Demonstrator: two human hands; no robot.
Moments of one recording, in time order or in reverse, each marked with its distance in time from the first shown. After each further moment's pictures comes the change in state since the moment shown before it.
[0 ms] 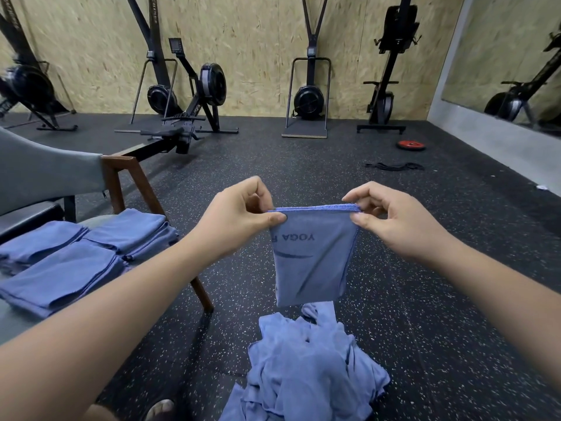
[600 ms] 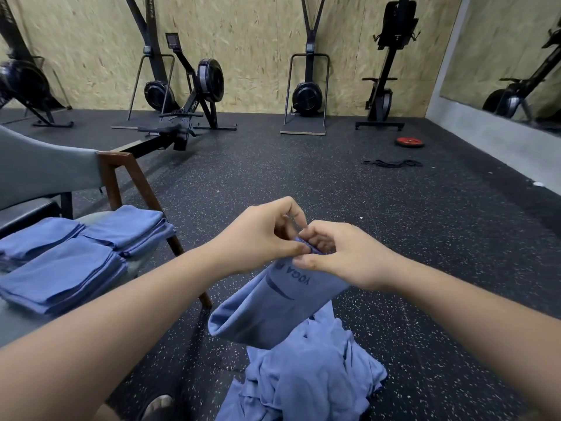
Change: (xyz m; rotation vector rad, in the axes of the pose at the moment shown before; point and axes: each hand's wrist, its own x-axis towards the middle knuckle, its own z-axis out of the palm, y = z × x) left_hand -0.017 0.020 0.032 0.102 -0.232 0.059; right_hand -0.014 -0.024 0.065 0.130 -0.329 0.081
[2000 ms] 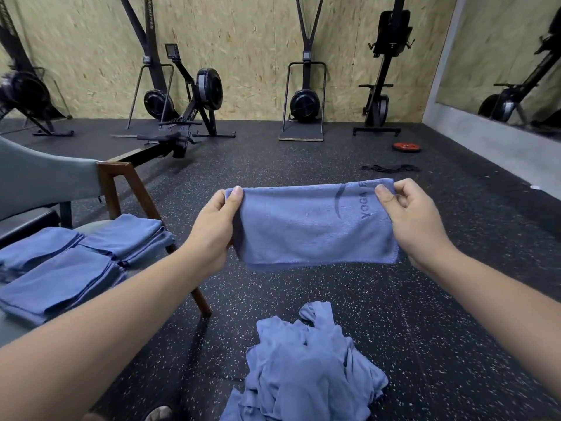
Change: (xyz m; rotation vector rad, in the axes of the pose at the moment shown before) left_hand 0.018 -0.053 -0.019 -0.720 0.522 -0.368; right_hand 0.001 0.052 -0.075 0.171 0.783 0.082
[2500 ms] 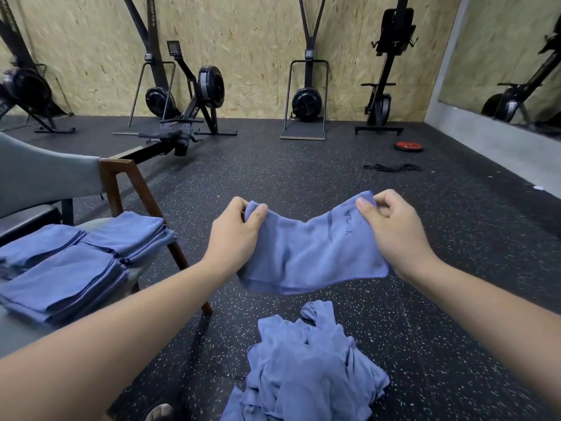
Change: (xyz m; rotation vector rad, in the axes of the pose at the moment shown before) left_hand -0.016 -0.012 0.016 0.598 0.134 0.194; right_hand -0.017 -0.001 0.029 -0.059 -0.034 0.052
